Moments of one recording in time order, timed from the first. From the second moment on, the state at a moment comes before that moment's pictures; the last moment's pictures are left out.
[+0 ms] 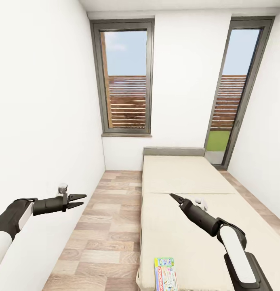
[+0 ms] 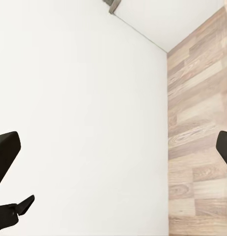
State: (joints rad) left arm -0.81 0.41 0.07 -0.55 0.19 0.85 -1.34; right arm -0.29 -0.02 -0.11 -1.51 -1.00 0.74 0.02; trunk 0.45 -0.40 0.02
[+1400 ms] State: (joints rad) left arm -0.81 0.41 0.07 -0.55 0.20 0.85 -1.34; right arm -0.29 -0.02 -0.10 -1.52 -1.00 0.75 0.02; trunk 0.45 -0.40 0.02
